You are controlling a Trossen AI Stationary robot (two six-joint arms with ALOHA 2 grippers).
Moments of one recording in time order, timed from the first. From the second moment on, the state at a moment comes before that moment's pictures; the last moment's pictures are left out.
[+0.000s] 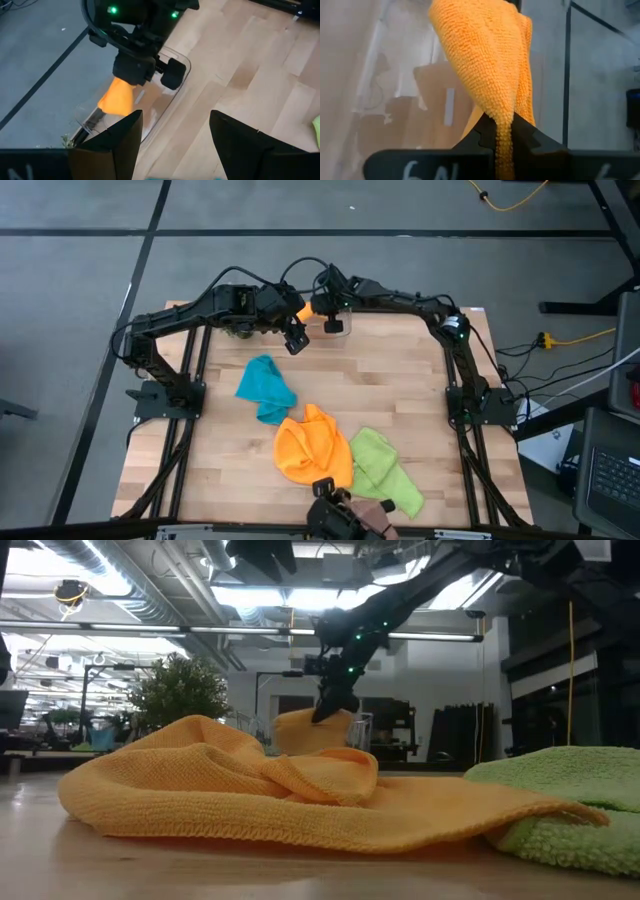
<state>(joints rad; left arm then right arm) 0.20 1.59 1.86 -1.15 -0.38 -0.26 -0.56 2.19 1.82 -0.49 0.00 -0.82</state>
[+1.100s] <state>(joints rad) 0.20 1.59 1.86 -1.16 -0.38 -0.29 -0.44 2.19 1.90 -0.78 -0.24 -0.59</state>
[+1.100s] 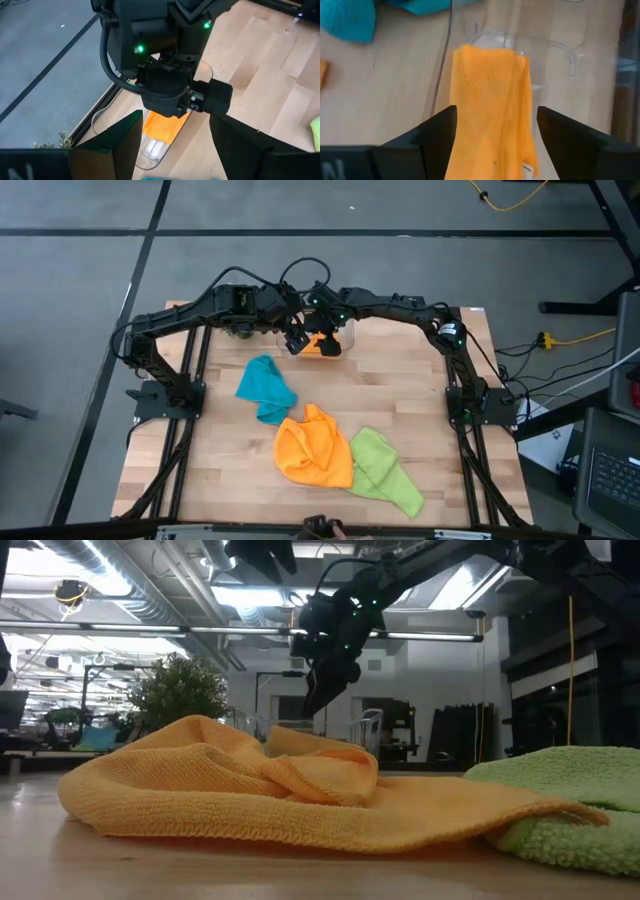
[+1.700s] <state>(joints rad) 0.20 1.59 1.86 -1.16 -0.38 -0.32 -0.42 2.31 1.92 -0.62 -0.15 -0.47</state>
